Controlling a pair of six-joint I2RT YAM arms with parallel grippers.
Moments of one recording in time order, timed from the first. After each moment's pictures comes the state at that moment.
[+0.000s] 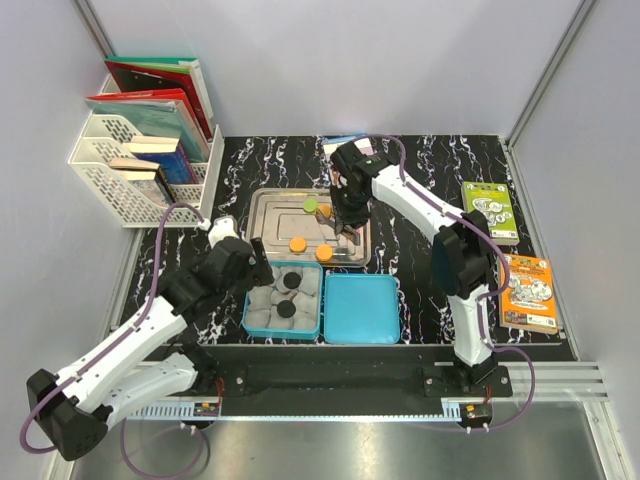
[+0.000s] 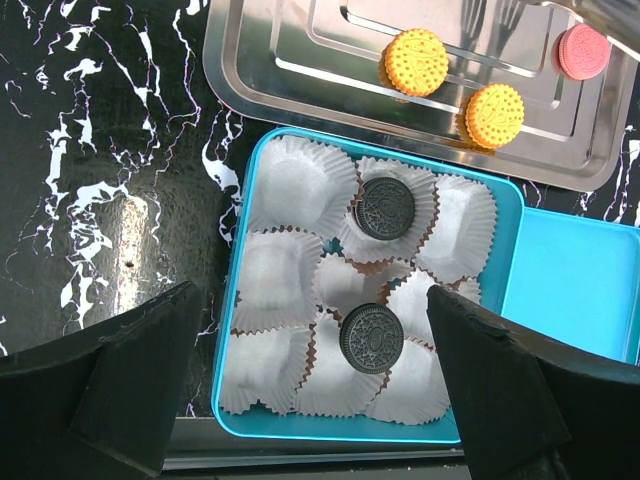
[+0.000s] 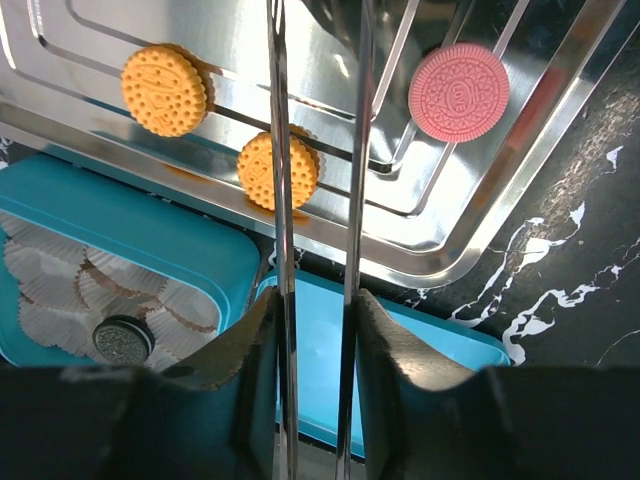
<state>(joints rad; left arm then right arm) -0.69 0.85 0.77 -0.76 -0.39 -0.78 0.60 2.09 1.92 -1.03 -0.11 0.39</state>
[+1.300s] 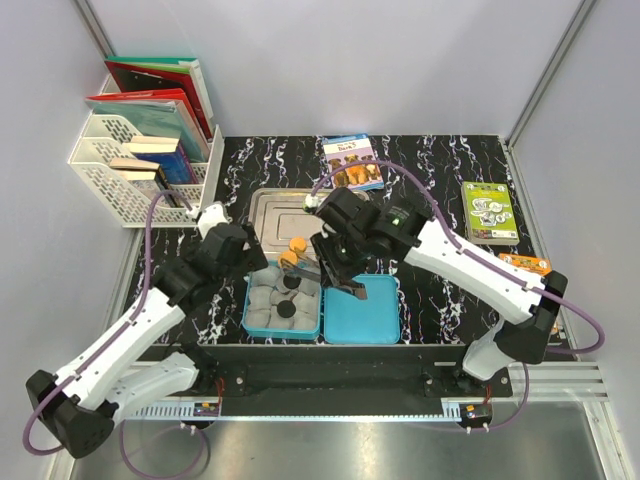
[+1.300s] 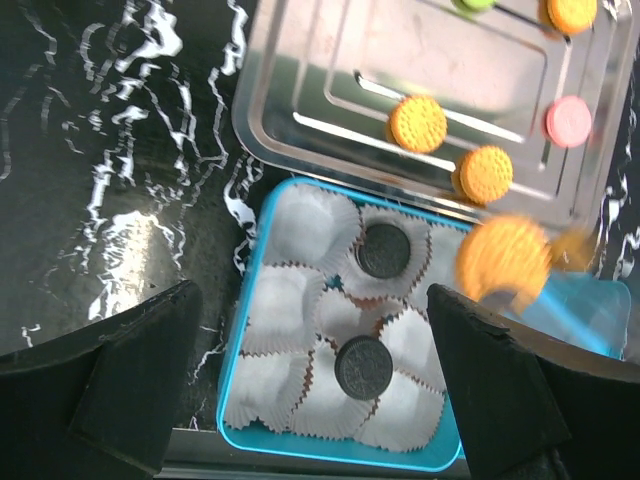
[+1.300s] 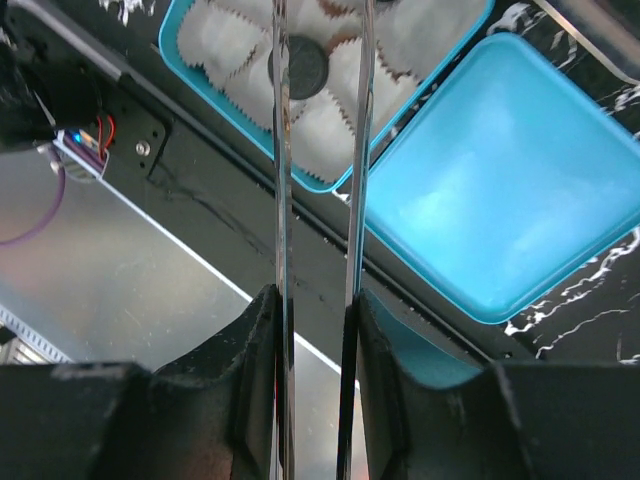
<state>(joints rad) -0.64 0.90 0.88 -0.80 -0.45 -0.78 1.00 1.56 1.71 -1.16 -0.08 0.47</state>
